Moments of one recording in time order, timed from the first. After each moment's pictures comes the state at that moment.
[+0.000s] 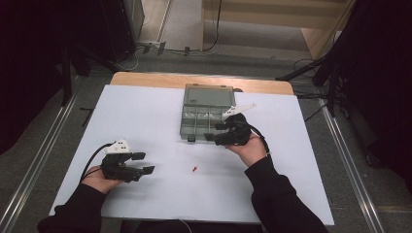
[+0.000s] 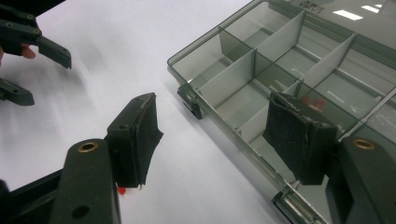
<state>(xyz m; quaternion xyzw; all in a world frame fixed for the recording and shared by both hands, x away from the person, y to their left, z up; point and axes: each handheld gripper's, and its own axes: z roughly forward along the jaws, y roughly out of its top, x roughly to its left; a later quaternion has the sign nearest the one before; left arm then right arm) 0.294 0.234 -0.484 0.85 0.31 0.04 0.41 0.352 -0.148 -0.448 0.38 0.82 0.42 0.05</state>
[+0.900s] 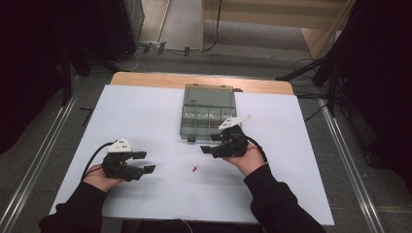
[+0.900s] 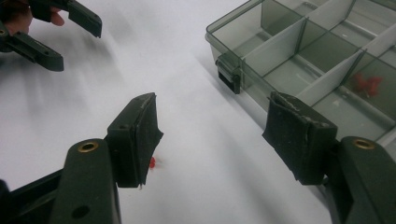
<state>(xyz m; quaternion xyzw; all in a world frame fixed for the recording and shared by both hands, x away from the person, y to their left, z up) 0.298 0.232 -0.484 0.85 0.31 0.03 0.42 0.327 -0.137 -0.463 0.35 0.84 0.42 0.03</state>
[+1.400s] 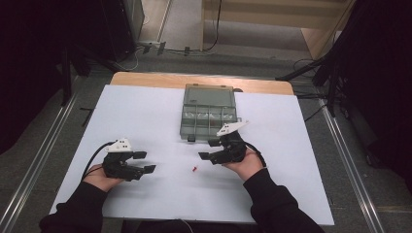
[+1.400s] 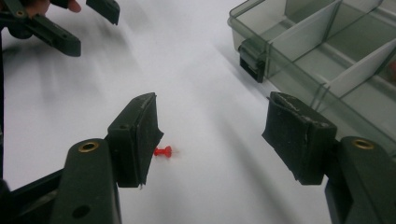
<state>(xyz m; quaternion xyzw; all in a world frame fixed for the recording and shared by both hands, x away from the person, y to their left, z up) 0.298 0.232 -0.484 0.86 0.31 0.03 0.41 0.316 -0.133 -0.473 0.34 0.84 0.42 0.02</state>
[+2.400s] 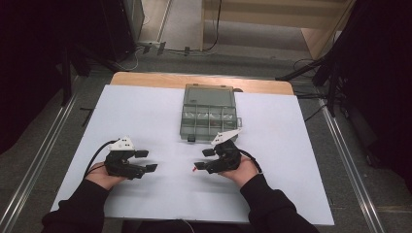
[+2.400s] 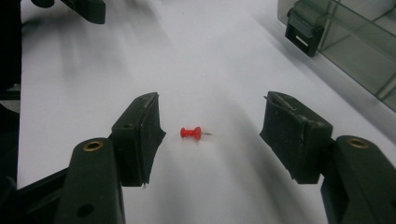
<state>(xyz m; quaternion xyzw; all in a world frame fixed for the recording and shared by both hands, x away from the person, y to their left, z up) 0.303 0.227 -0.484 0.86 0.30 0.03 0.41 0.305 -0.119 -0.493 0.31 0.85 0.41 -0.02</state>
